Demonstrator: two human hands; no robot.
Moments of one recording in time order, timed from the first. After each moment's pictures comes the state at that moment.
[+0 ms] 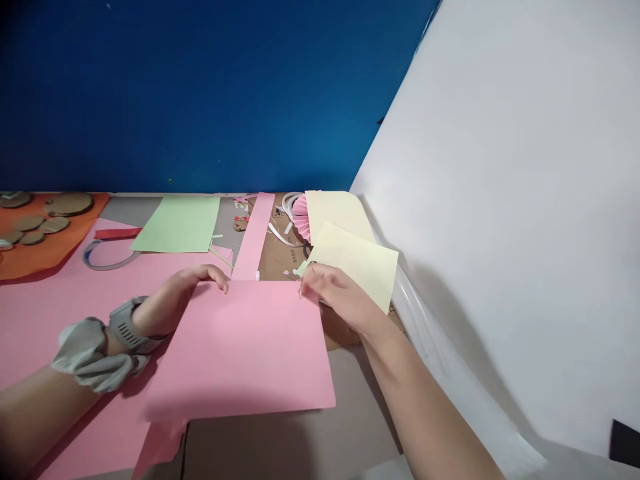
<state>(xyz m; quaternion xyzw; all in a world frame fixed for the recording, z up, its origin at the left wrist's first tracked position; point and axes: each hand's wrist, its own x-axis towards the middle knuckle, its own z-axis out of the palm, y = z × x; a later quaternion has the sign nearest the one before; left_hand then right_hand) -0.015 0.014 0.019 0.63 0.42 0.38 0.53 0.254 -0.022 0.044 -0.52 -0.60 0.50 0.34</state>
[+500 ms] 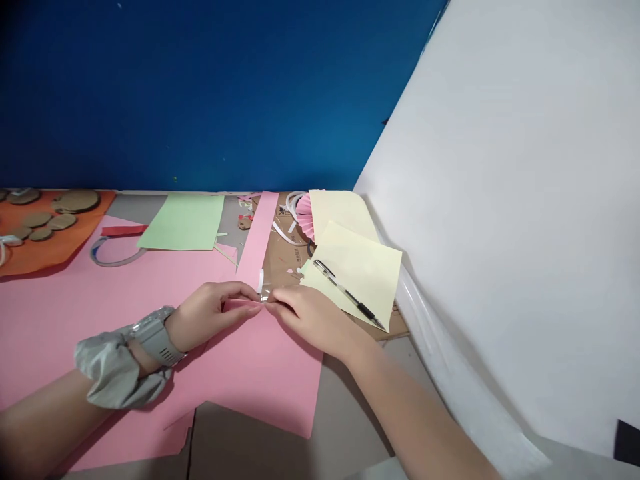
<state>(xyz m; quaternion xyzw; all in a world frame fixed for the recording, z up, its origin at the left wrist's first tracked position) 0.005 0.004 0.014 0.77 0.40 0.22 0.45 0.211 -0.028 0.049 -0.51 -0.78 0.34 0.13</state>
